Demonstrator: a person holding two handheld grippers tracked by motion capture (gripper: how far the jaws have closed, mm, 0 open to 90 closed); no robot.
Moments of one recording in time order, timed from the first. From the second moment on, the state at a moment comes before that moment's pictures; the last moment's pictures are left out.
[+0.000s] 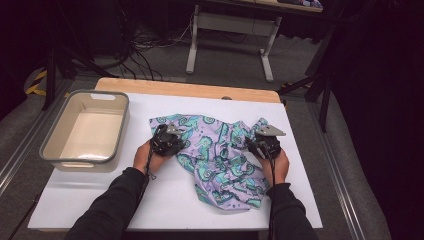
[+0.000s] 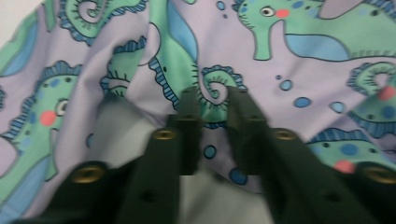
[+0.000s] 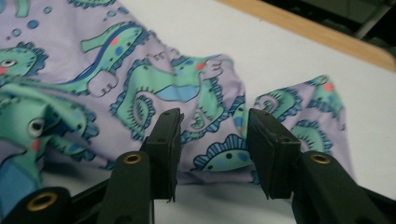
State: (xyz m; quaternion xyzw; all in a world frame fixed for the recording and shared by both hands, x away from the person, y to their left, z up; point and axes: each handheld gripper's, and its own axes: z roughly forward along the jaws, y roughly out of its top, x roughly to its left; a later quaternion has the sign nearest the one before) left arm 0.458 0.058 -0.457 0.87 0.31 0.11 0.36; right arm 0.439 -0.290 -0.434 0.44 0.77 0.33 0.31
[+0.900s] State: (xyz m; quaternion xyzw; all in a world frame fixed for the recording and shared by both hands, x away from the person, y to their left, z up) left arm 0.382 0.072 -0.455 0.90 0.22 0.14 0.35; right arm 0.432 -0.294 -0.444 0.43 0.81 0.31 0.27
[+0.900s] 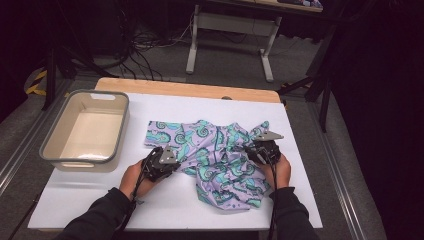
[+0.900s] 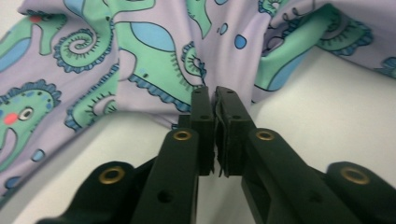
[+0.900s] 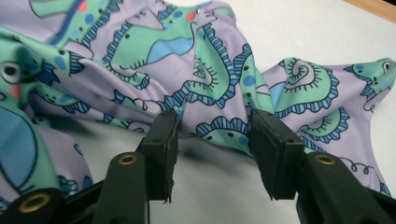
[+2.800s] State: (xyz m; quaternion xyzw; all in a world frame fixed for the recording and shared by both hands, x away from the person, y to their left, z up) left arm 0.493 0.090 -0.451 0.83 0.42 0.24 0.29; right arm 0.527 -0.236 -0.414 0.41 0.81 0.24 0.35
